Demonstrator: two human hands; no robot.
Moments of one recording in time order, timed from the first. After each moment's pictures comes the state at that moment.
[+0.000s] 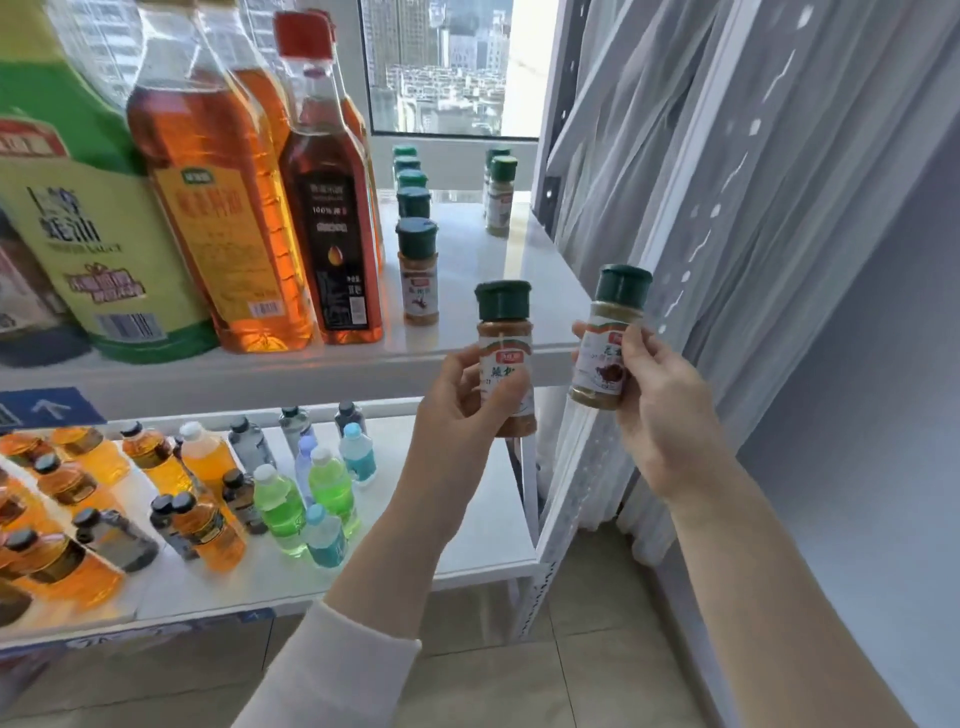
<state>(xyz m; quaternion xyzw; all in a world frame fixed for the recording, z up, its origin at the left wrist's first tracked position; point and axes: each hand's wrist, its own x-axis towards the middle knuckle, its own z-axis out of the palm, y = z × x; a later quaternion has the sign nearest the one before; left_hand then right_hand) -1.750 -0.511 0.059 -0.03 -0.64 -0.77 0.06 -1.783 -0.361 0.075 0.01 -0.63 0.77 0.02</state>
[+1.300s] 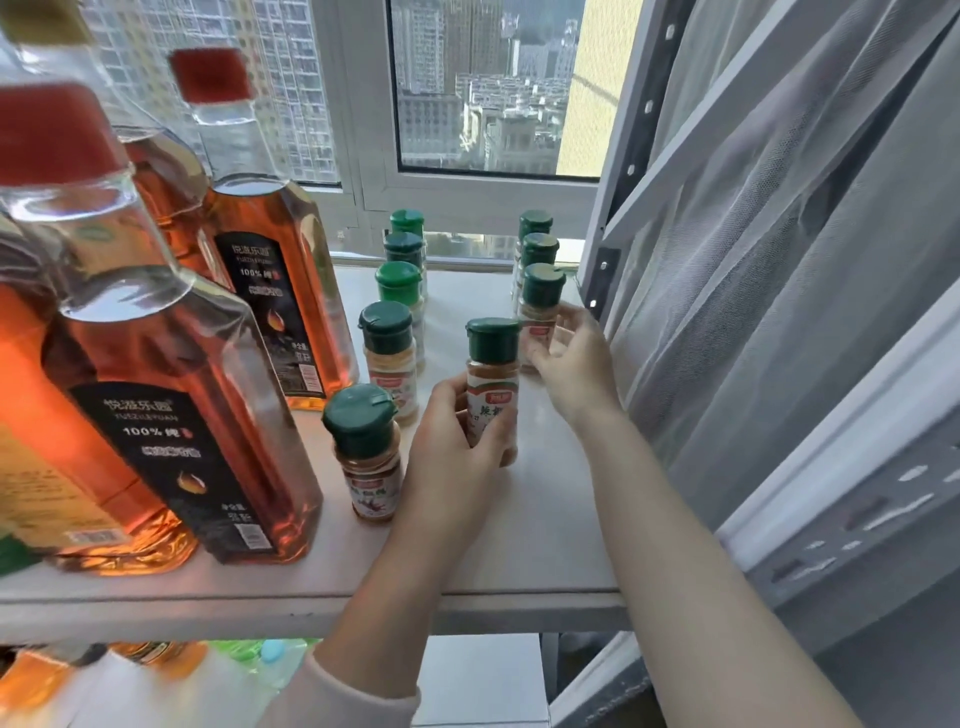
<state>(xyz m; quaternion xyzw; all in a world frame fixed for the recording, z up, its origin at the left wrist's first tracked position) -1.947 -0.508 0.077 0.06 -0.73 -0.67 0.14 -2.065 -0.418 0.070 0.05 -0.81 0.59 0.08</state>
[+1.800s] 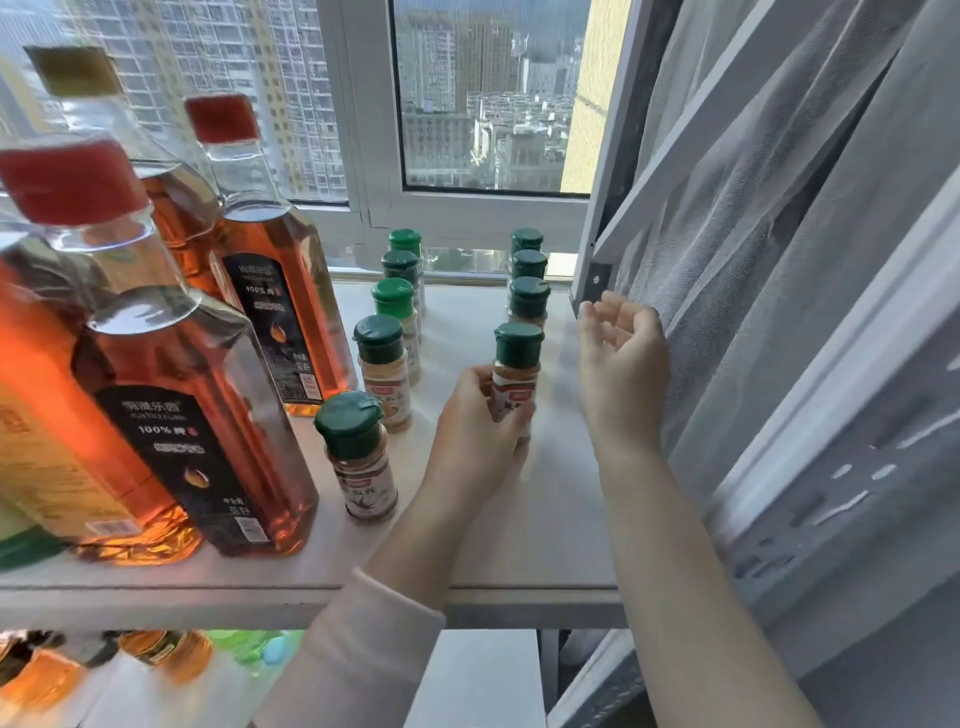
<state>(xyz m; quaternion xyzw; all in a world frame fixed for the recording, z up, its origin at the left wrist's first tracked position) -1.978 -0.493 0.078 0.08 -0.78 -0.61 0.11 -2.030 -0.398 0.104 -0.02 -0.77 0.59 0.24</state>
